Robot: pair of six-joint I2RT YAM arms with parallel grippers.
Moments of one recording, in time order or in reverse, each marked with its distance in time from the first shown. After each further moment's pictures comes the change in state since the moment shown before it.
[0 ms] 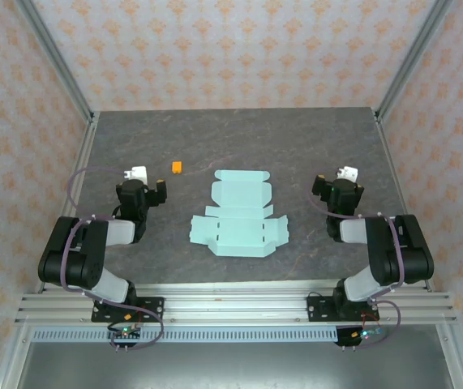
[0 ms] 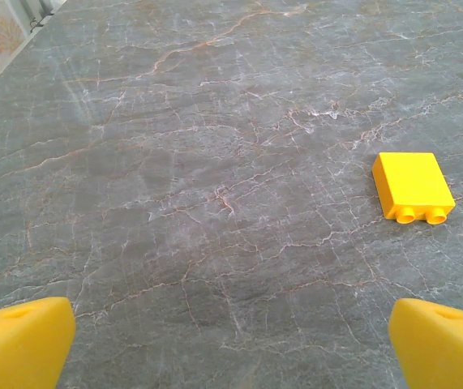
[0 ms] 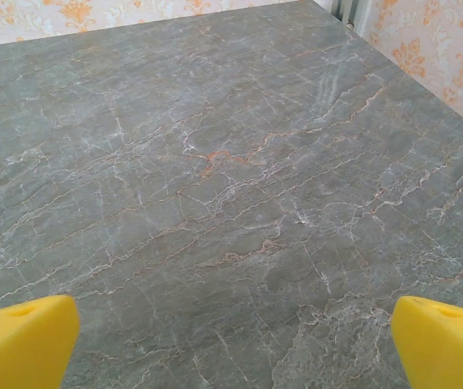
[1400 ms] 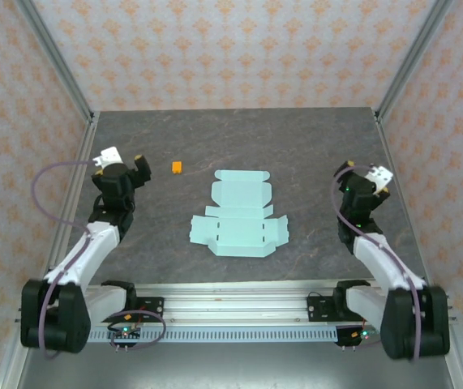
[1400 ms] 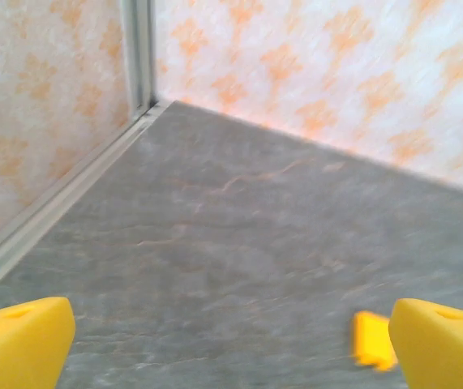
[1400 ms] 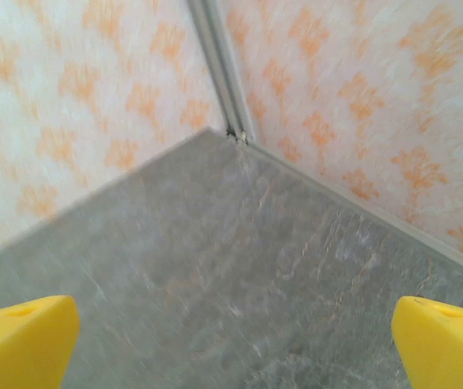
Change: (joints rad) left arm 0.003 -0.446 0.227 -0.547 -0.133 -0.269; right arm 0.000 -0.536 0.064 -0.444 0.260 0.306
